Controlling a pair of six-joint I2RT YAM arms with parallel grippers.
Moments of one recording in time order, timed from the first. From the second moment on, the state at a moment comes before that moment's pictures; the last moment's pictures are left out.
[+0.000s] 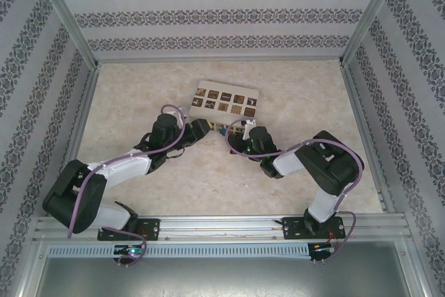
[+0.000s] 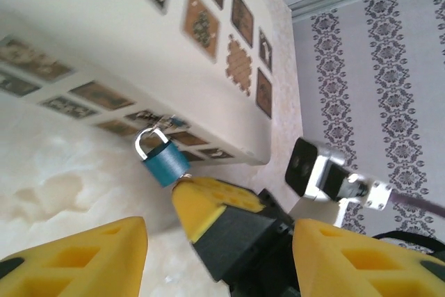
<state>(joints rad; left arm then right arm) -0.48 1.36 0.55 0.41 0.30 -1.05 0.64 1.74 0.50 0.80 -0.15 0.68</state>
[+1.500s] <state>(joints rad) -0.51 1.73 0.45 0.95 0.29 -1.38 0.77 1.72 0.52 0.77 -0.06 1.08</state>
